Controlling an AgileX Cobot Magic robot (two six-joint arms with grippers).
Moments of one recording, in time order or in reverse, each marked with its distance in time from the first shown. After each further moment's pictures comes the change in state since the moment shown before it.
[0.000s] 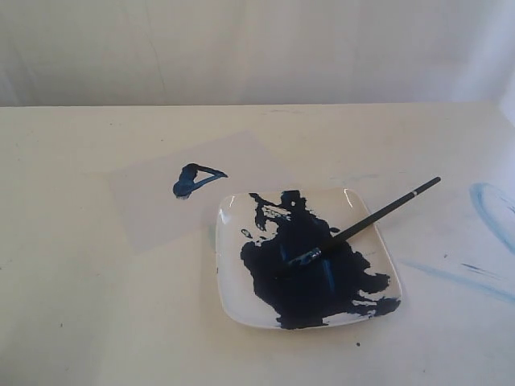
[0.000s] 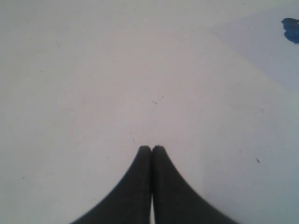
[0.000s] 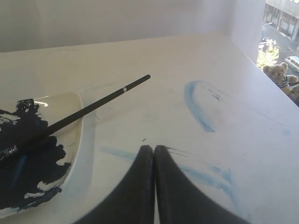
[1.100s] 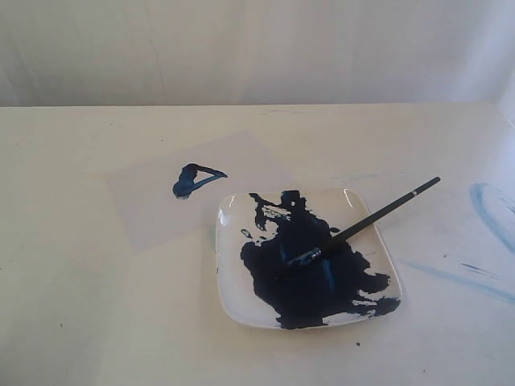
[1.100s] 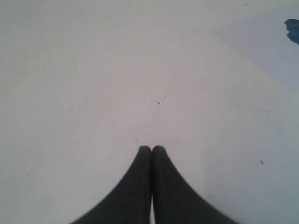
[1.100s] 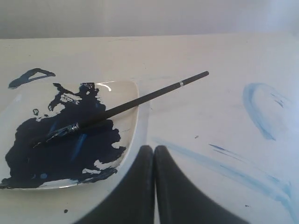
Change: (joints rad) left arm 0.021 0.000 0.000 -0.003 0.000 0.000; right arm 0.221 0.000 0.000 0.004 0.000 0.000
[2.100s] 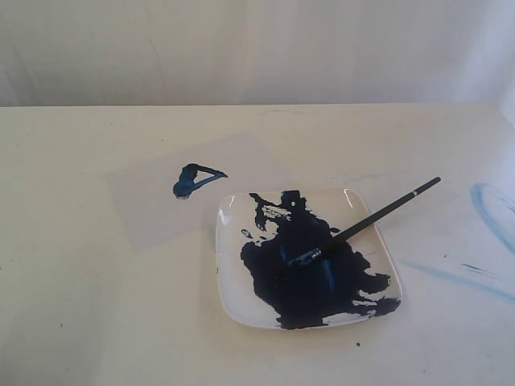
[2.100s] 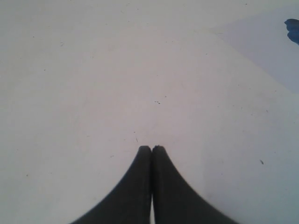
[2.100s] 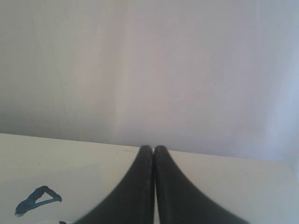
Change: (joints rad) left arm 0.000 0.000 0.000 -0.001 0.000 0.000; right arm -0.002 0.595 -0.599 0.238 -0.226 -0.320
